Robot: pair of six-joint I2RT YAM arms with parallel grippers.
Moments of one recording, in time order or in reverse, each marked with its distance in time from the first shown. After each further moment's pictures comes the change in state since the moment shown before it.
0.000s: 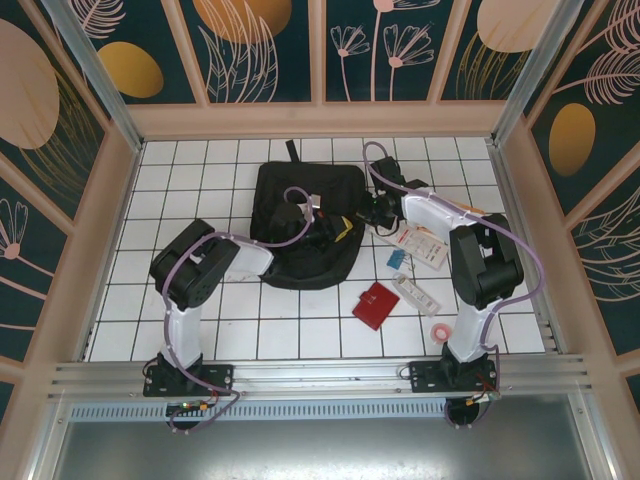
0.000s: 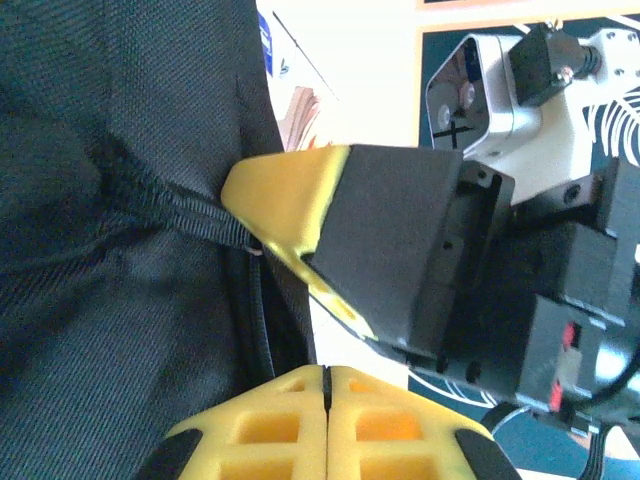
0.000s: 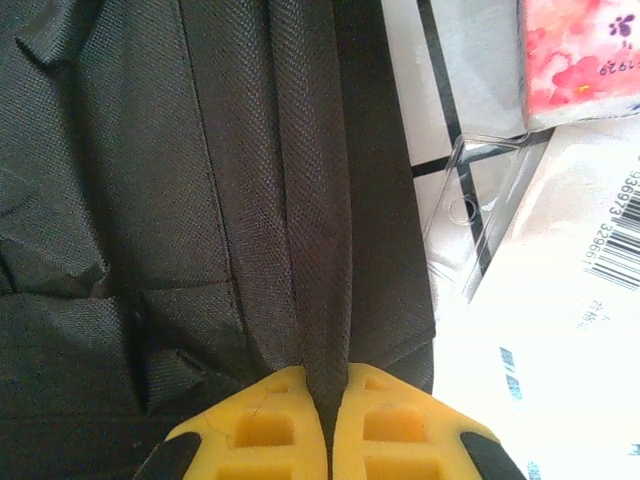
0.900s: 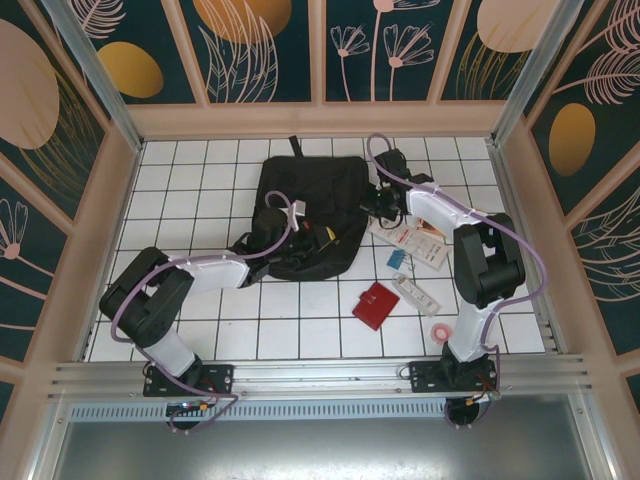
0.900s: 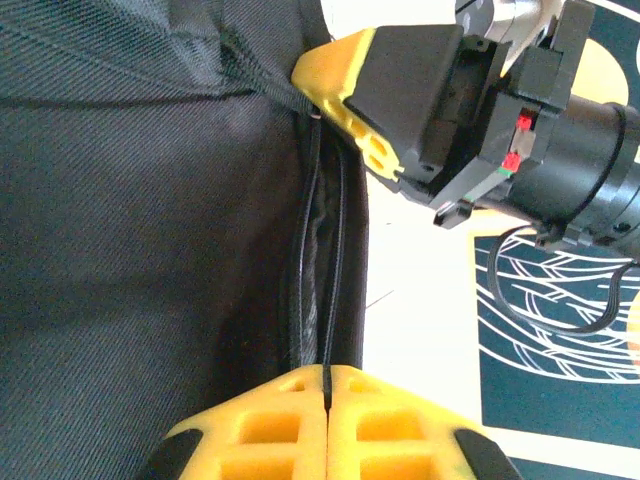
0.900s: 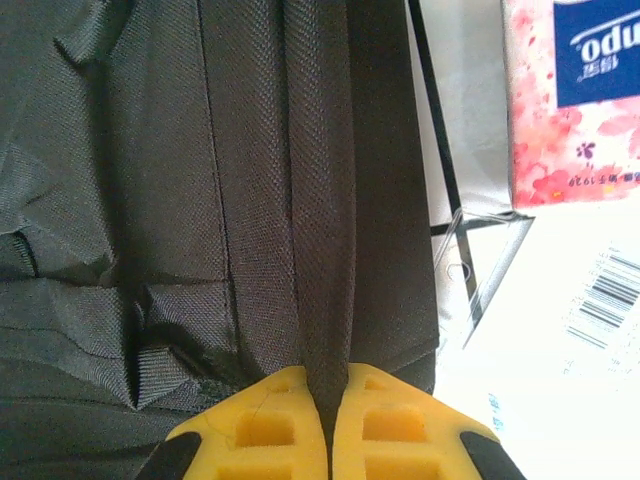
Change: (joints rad) left arm -0.005 -0.339 -0.160 -0.320 -0.082 0.216; right arm -0.034 0.000 0.051 -0.002 -0.002 -0.070
